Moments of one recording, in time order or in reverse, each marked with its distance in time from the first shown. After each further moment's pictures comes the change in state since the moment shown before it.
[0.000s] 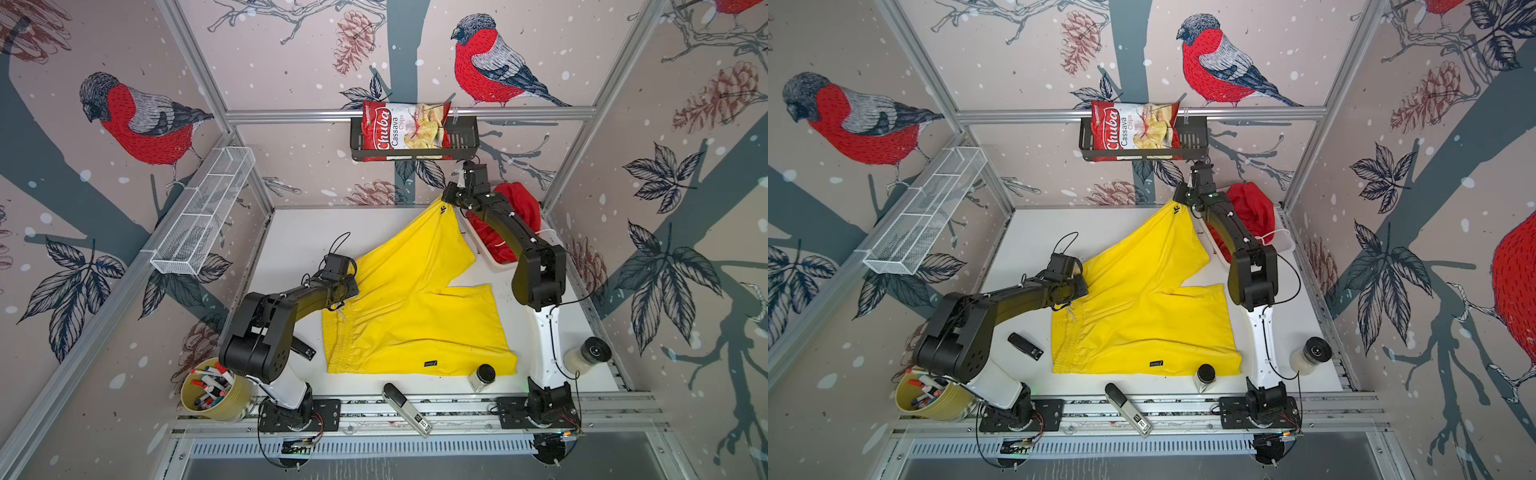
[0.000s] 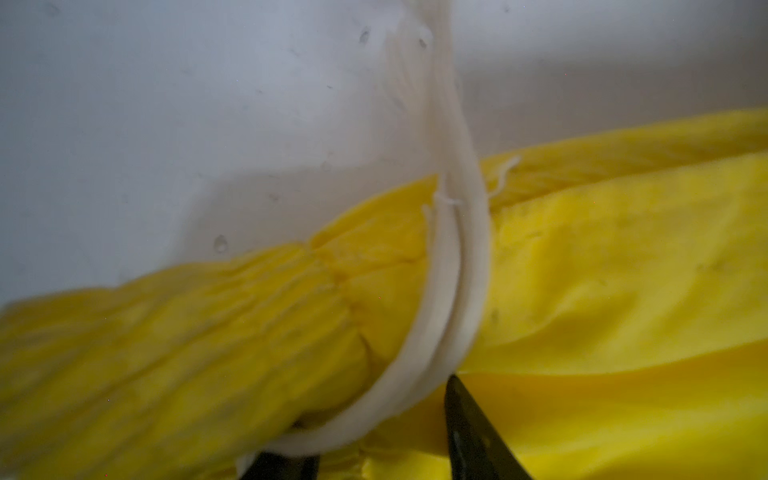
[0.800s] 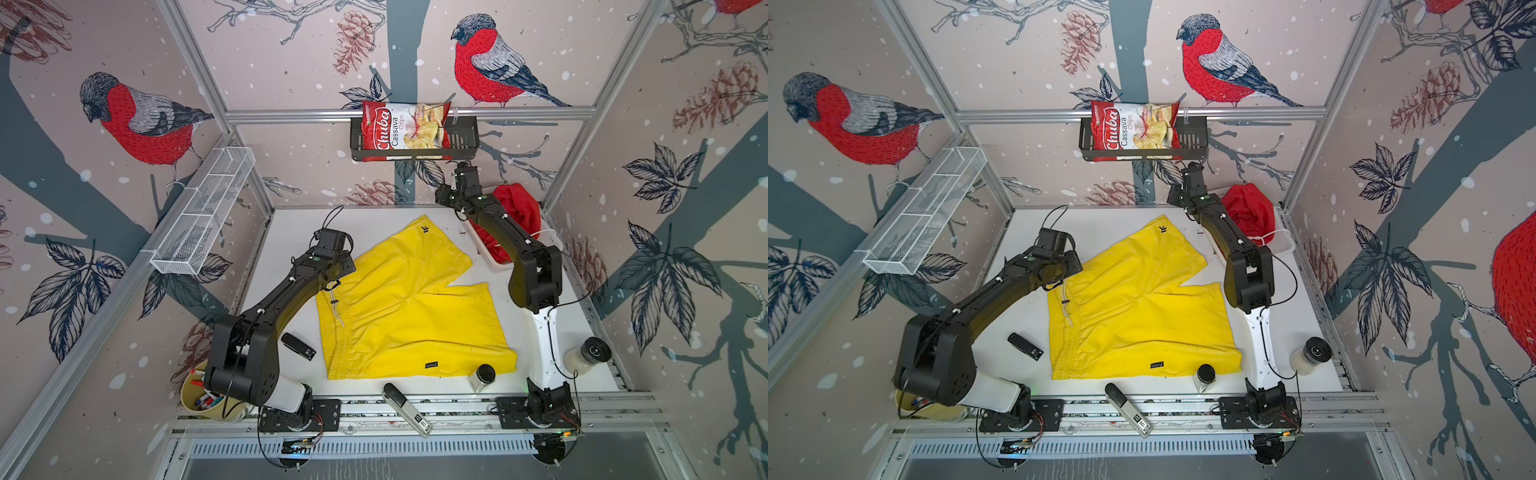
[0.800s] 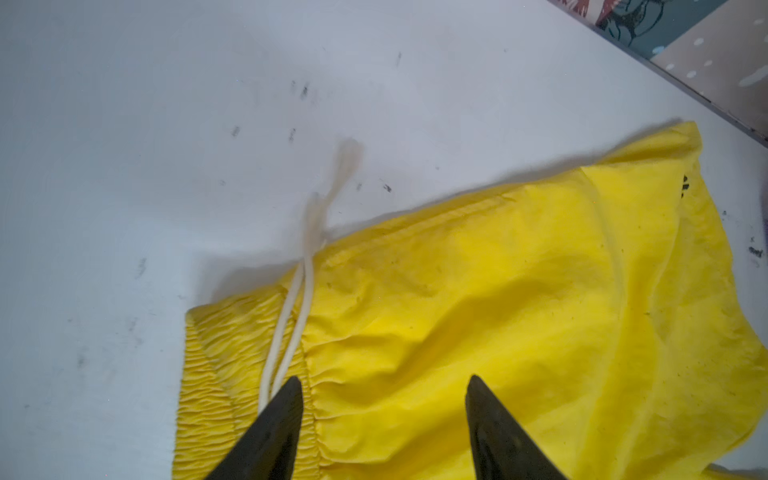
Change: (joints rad) left arm 0.006 -0.157 0.293 -0.372 -0.136 -0.036; right arm 0.087 -0.069 -0.095 -0.008 0.160 -0.067
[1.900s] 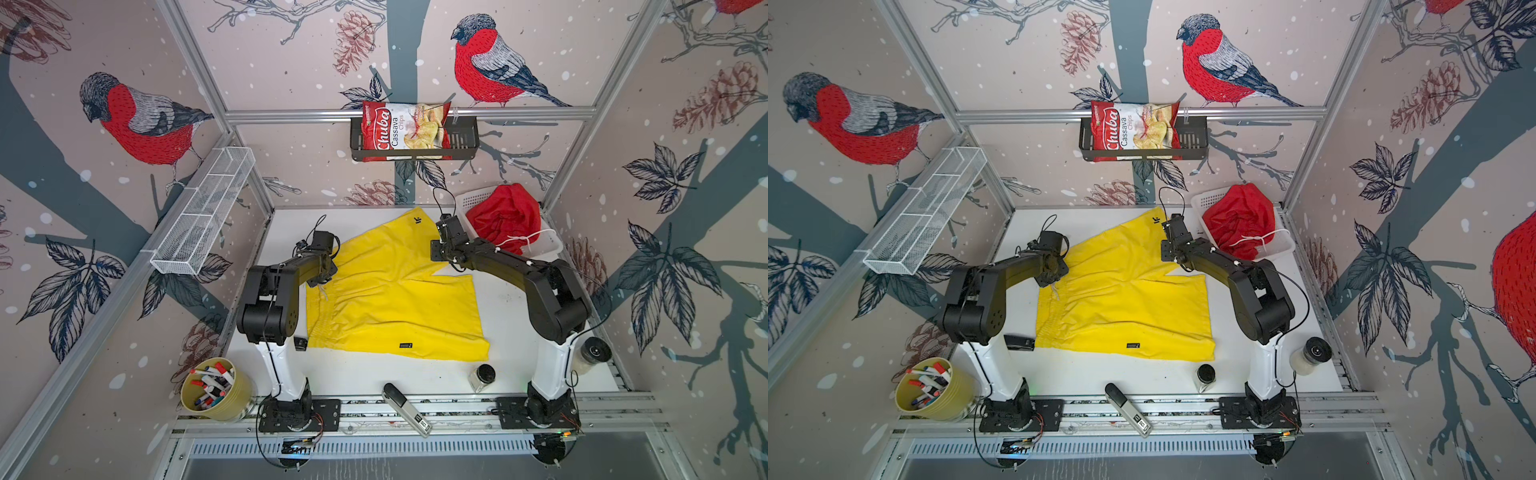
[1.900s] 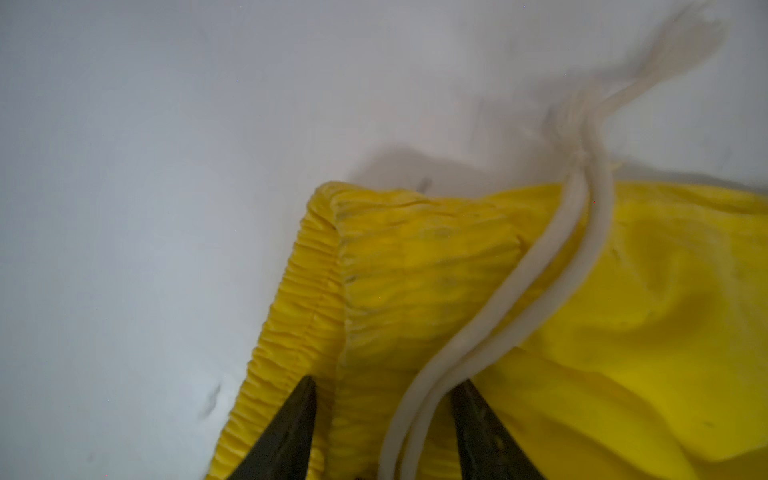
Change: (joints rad) left arm 0.204 0.455 0.126 0.137 -0.129 -0.061; right arm 0.153 -0.319 -0.711 0.124 0.165 -0.082
